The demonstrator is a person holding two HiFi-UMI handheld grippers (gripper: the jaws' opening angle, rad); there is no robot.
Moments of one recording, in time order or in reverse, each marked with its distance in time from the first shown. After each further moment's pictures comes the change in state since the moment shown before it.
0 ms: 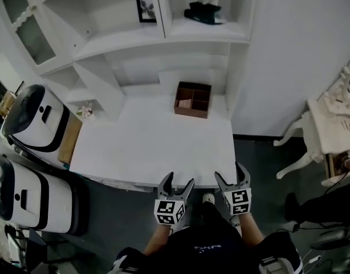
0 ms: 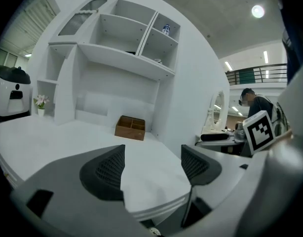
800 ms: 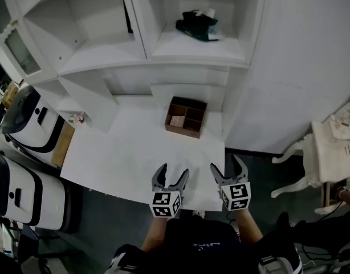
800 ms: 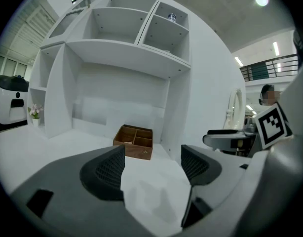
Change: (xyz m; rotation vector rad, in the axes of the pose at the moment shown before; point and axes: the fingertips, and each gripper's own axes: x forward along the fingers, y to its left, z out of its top) left arm 0.135 0.019 0.074 -0.005 -0.020 0.142; right arm 0.099 -0.102 0.080 0.029 -0.087 0.089
